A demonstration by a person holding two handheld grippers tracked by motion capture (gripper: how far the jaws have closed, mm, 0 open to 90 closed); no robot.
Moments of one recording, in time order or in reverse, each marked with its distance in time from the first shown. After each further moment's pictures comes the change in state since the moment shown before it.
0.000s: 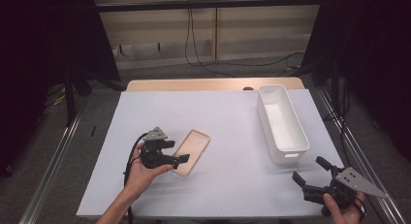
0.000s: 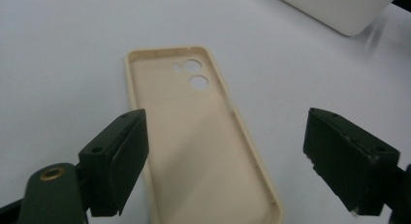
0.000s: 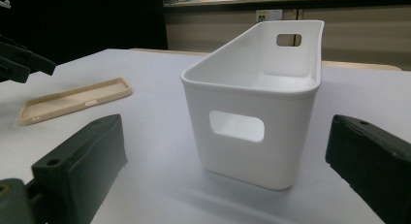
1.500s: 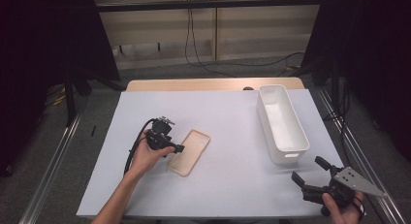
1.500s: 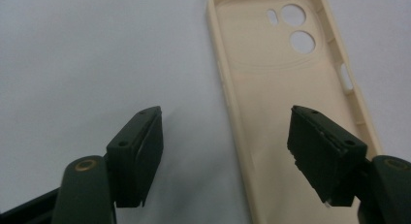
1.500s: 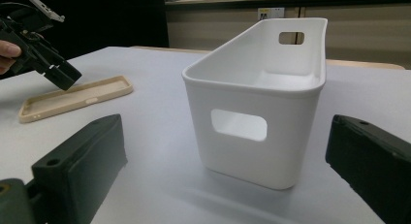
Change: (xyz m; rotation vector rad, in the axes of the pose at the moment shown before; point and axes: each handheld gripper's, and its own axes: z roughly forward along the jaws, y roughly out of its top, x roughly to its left) left arm 0.040 0.027 0.040 0.357 0.126 -0.044; right arm 0.000 -0.001 0.002 0.011 0.007 -0.009
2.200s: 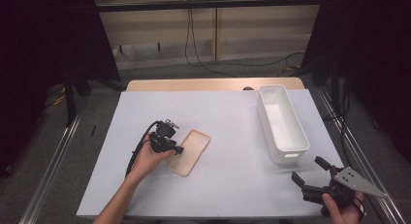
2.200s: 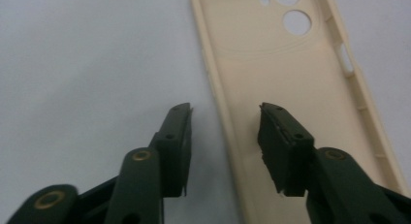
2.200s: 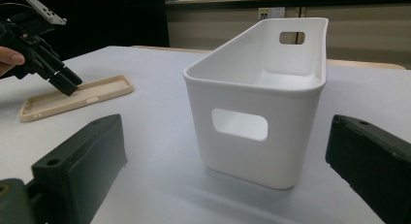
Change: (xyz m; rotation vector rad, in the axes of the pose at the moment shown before) left arm -0.011 0.000 0.003 0.044 0.027 0.066; right arm 0.000 0.000 0.000 0.001 0.001 -0.003
